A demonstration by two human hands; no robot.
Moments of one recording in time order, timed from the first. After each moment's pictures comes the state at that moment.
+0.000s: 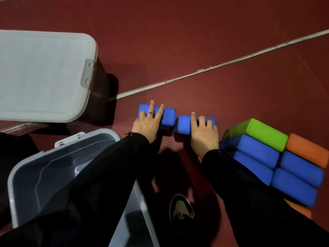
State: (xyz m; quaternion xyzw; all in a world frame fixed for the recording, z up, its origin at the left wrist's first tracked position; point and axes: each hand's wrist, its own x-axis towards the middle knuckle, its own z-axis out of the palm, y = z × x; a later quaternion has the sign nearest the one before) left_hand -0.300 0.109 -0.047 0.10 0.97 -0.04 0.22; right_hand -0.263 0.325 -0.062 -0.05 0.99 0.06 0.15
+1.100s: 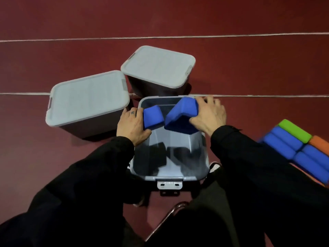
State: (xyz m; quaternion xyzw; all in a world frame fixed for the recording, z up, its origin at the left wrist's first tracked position) left_hand 0.164 -0.100 0.175 -0.12 0.99 -0.01 -0.05; right_hand 0.037 0.141 0.201 -0.20 0.97 -0.11 0.00
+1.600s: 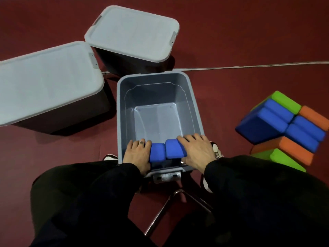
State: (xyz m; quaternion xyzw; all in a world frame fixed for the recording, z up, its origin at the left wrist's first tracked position) left_hand 0.203 -0.076 0.015 -0.01 0.98 0.00 0.21; right_hand 0.126 0.153 0.041 -0.31 0.94 0.05 0.15
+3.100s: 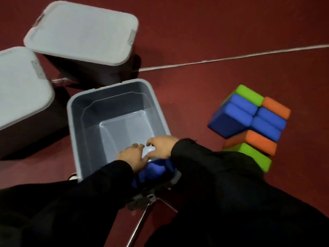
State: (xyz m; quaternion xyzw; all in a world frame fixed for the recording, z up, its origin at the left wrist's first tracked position) left_hand 0.112 0.011 0.010 -0.04 0.94 0.13 0.31; right_hand 0.039 0.161 0.061 -0.28 0.86 -0.07 0.41
